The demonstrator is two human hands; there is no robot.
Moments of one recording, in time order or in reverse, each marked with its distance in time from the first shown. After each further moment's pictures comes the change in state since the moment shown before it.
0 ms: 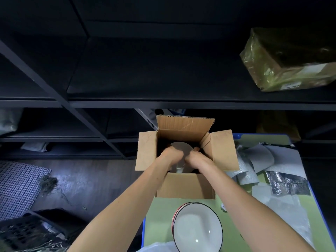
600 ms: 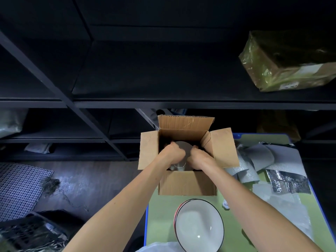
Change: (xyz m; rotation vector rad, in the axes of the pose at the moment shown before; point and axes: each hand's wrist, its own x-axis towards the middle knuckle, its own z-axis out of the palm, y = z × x) left_hand -0.016 0.000 -0.008 0.131 0.050 0.070; right_hand -0.010 0.008 0.004 -0.119 0.163 -0.152
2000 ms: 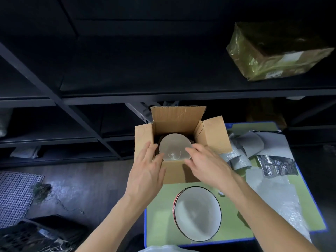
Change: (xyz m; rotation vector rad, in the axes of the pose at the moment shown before) left_hand -0.093 -0.096 0.013 0.412 0.510 0.585; right_hand -0.093 0.030 -0.010 -0.196 0.182 -0.363
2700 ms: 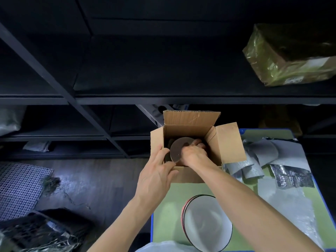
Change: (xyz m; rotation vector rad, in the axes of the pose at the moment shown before) left_hand 0.008 -0.009 0.006 -0.144 0.002 -0.045; right_hand 0.122 -0.042 0.043 -0.193 -0.406 0.434
